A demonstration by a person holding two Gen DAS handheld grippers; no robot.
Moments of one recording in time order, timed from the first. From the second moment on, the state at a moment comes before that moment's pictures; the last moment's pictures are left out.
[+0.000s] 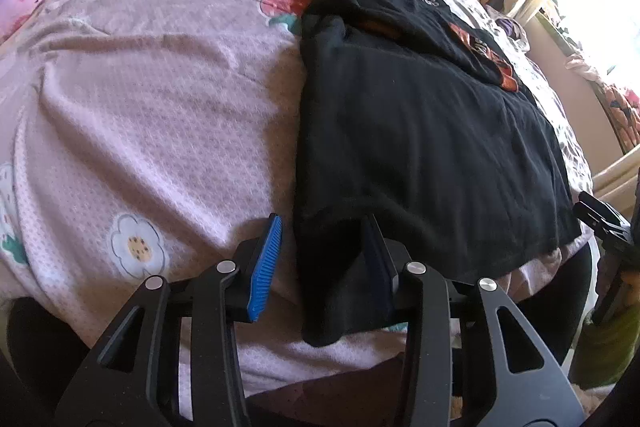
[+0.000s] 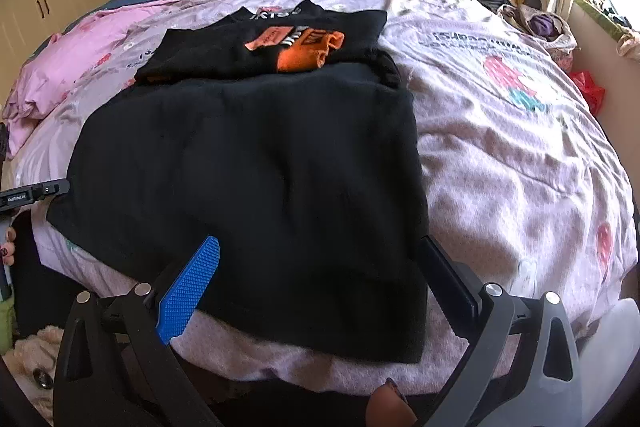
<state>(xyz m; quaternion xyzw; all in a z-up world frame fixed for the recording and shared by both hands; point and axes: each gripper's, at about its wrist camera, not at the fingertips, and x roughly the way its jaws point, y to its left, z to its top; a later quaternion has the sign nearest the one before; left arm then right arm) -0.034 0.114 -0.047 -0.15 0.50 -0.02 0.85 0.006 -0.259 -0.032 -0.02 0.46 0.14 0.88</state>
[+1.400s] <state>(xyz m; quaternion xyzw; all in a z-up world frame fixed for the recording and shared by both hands) -0.056 0.102 -0.044 -0.17 0.49 -0.04 0.85 -0.015 -0.317 0.005 0.09 0.39 0.18 0.90</state>
